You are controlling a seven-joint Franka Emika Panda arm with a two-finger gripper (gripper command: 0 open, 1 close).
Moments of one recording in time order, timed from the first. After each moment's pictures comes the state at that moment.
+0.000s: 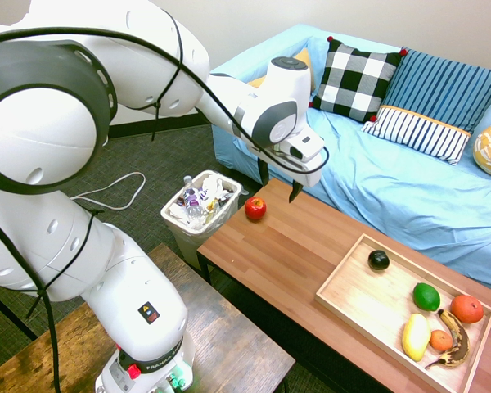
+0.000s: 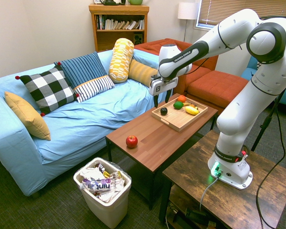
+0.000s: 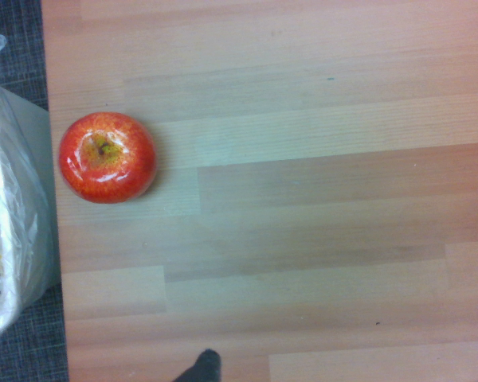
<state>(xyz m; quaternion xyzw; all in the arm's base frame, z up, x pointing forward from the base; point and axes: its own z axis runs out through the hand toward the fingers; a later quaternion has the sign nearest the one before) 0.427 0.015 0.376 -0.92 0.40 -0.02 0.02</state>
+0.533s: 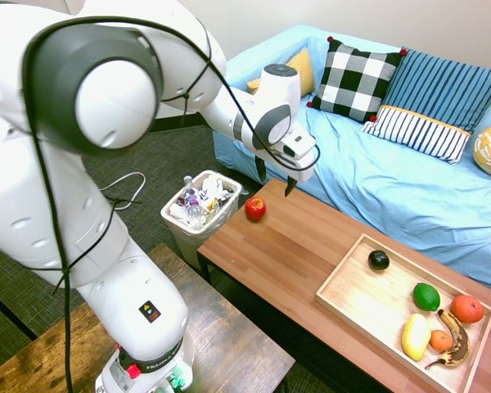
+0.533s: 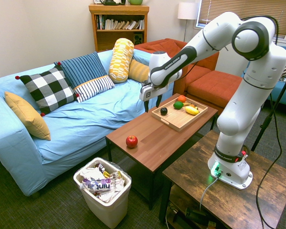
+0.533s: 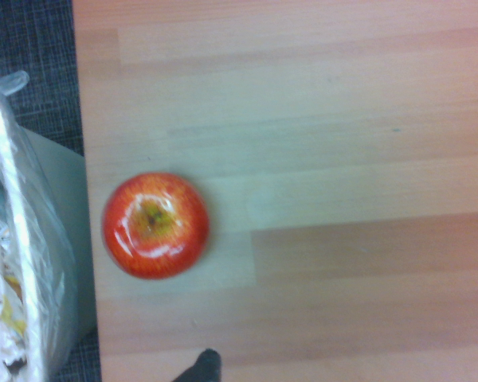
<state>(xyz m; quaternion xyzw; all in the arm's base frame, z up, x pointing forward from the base) 0.487 0.081 0.322 -0.91 0.40 -0.04 0.02</state>
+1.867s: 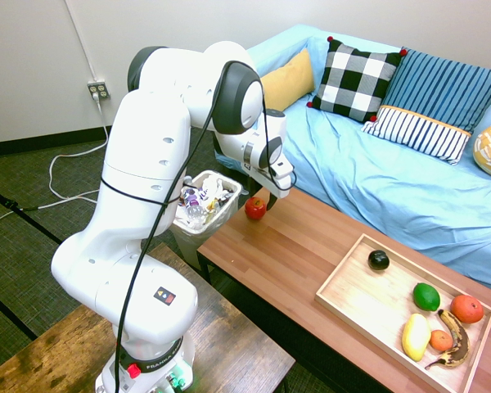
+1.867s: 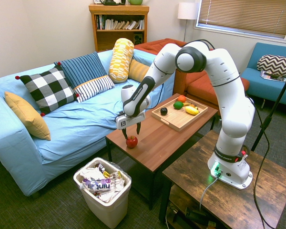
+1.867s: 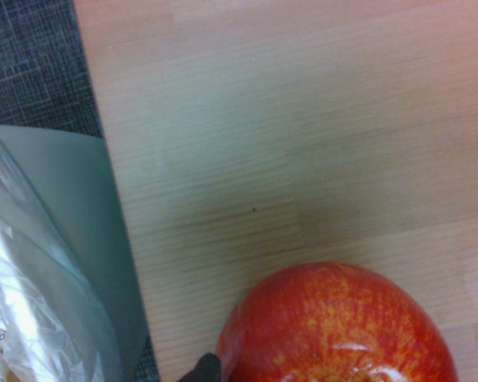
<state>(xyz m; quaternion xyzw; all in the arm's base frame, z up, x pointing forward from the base) 0.559 0.163 0.138 -0.89 0.45 0.05 -0.01</state>
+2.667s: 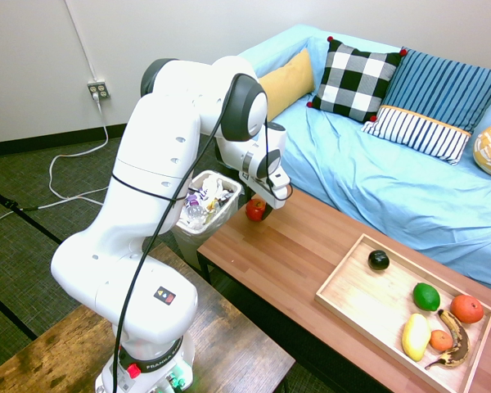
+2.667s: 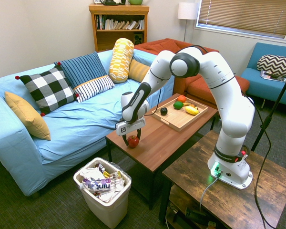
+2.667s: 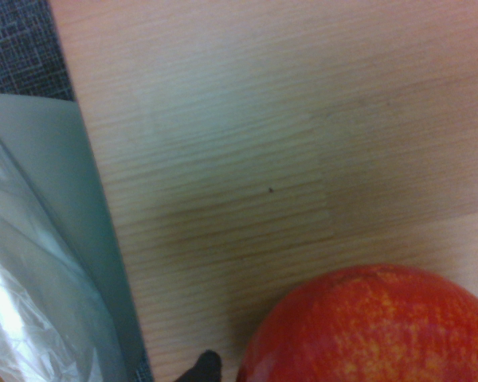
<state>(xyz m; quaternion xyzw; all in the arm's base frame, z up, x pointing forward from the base) 0.561 0.166 0.106 -0.89 0.46 0.07 -0.01</state>
